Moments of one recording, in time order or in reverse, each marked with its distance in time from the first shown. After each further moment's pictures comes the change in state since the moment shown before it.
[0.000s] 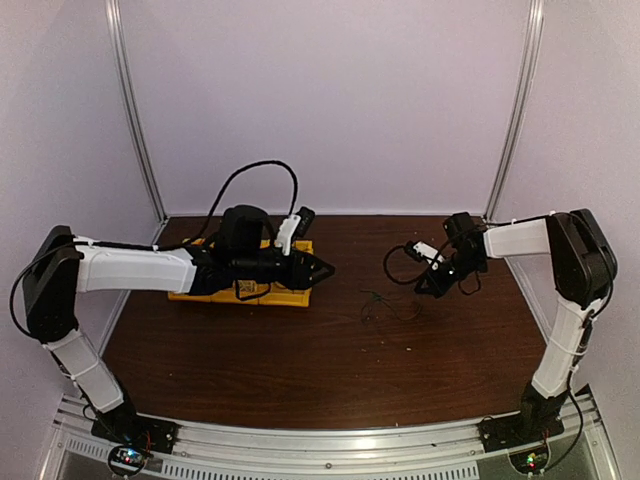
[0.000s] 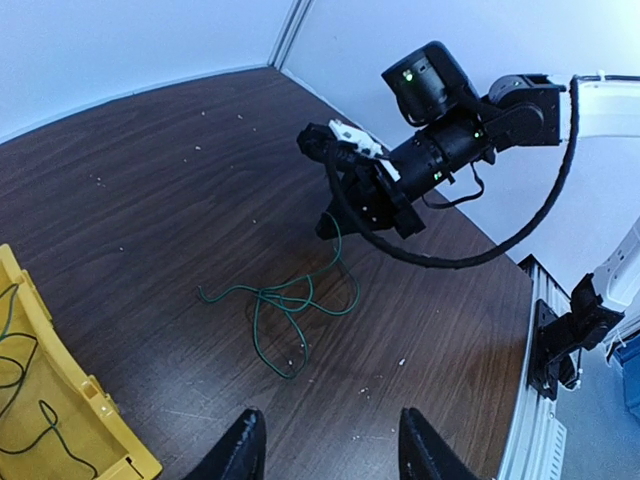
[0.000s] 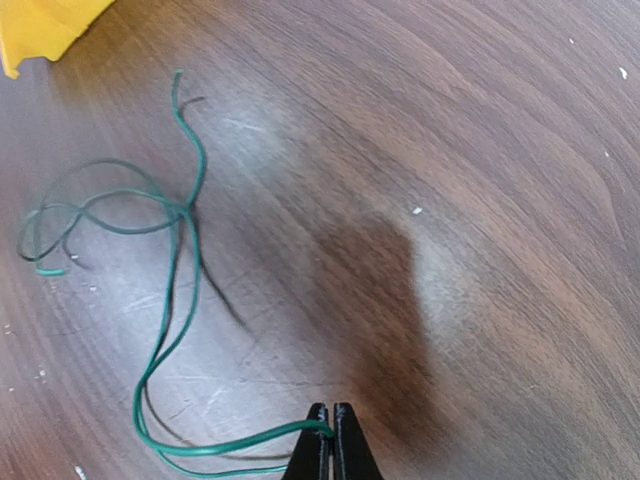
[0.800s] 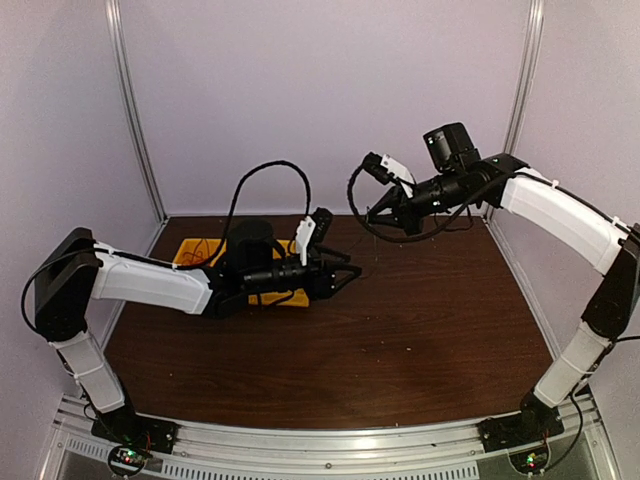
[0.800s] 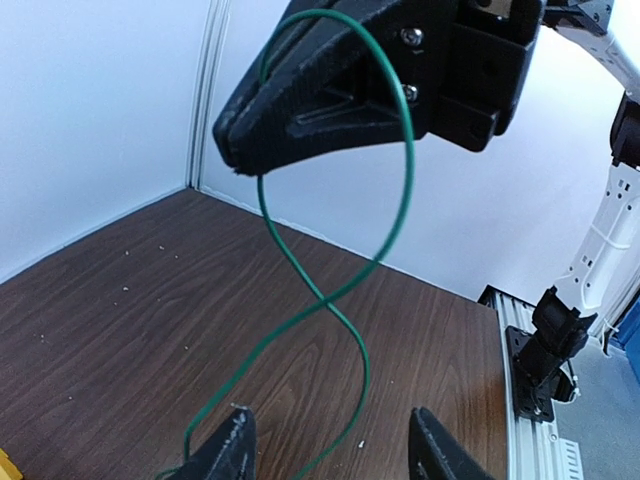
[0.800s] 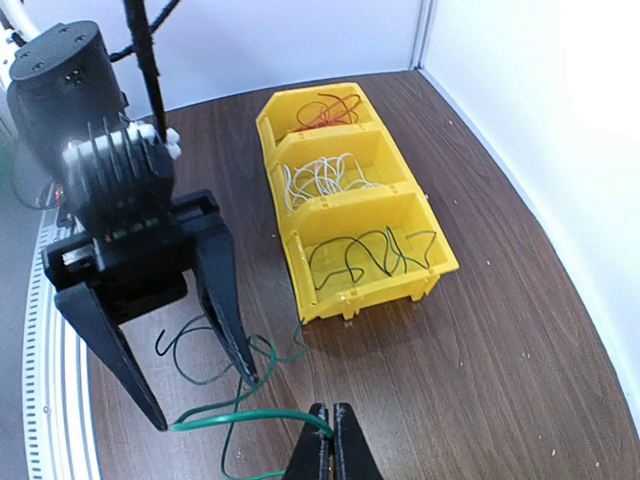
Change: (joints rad) left arm -0.113 0.072 -0.068 0.439 0.003 0.100; right arm 0.322 -0.251 0.488 -0.307 -0.146 -0.011
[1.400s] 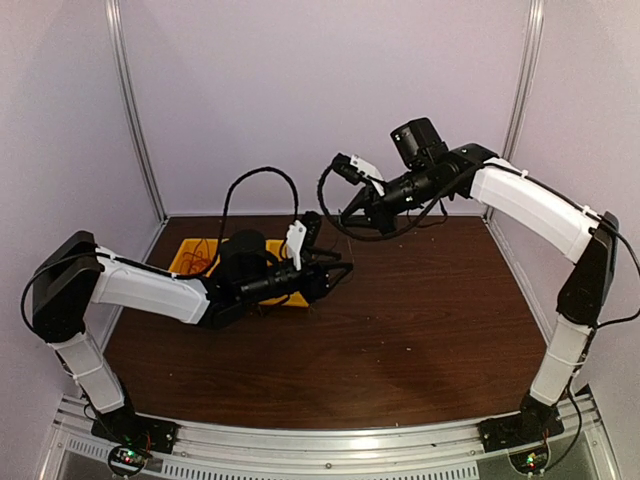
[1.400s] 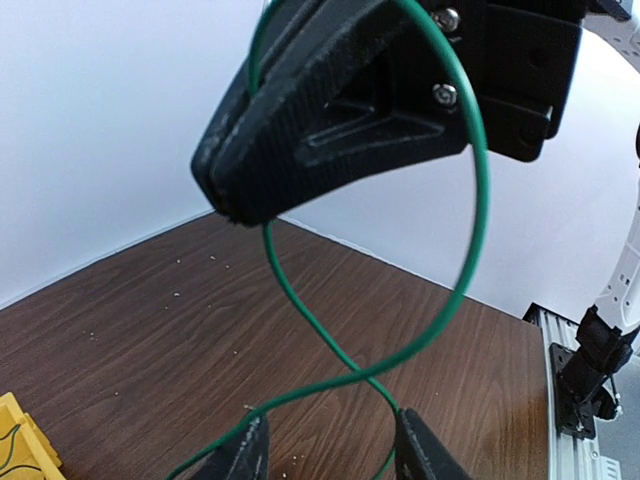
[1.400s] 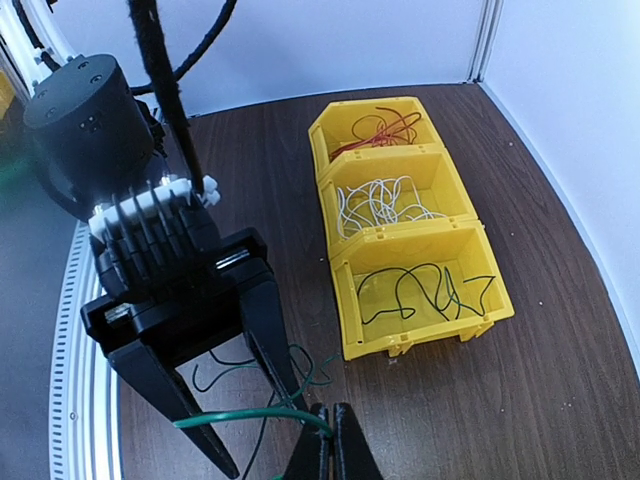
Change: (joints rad) left arm -0.011 -0.012 -0.085 0.127 -0.154 0.037; right arm 0.080 0.162 0.209 -0.093 -0.062 -0.008
